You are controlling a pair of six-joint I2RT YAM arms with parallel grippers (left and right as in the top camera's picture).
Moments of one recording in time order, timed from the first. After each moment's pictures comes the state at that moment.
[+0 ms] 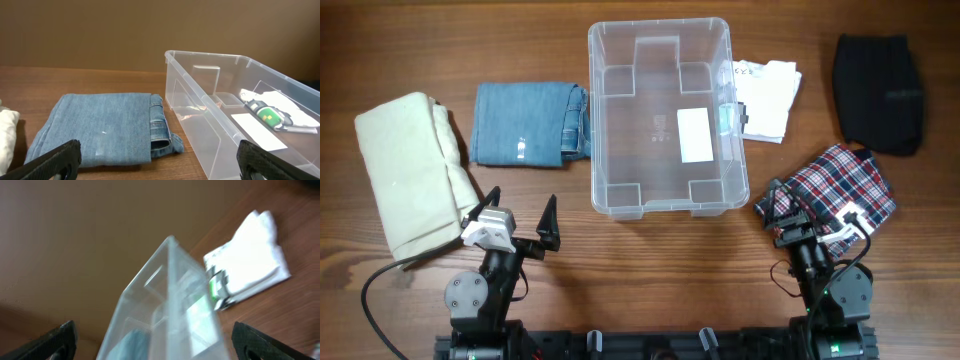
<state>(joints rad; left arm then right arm) 0.02 0.01 0.02 -0.07 0.23 -0.13 0.09 0.03 0.01 0.00 -0.07 0.91</state>
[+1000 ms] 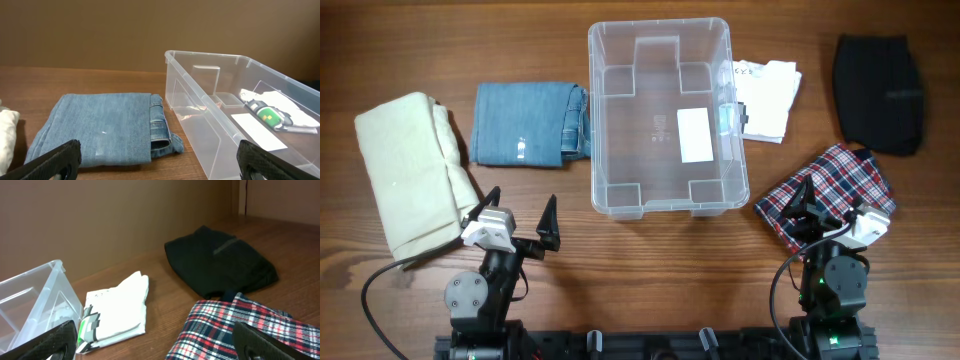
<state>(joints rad) 0.02 0.01 0.02 -0.07 0.23 -0.13 0.09 0.15 0.01 0.03 0.39 0.33</state>
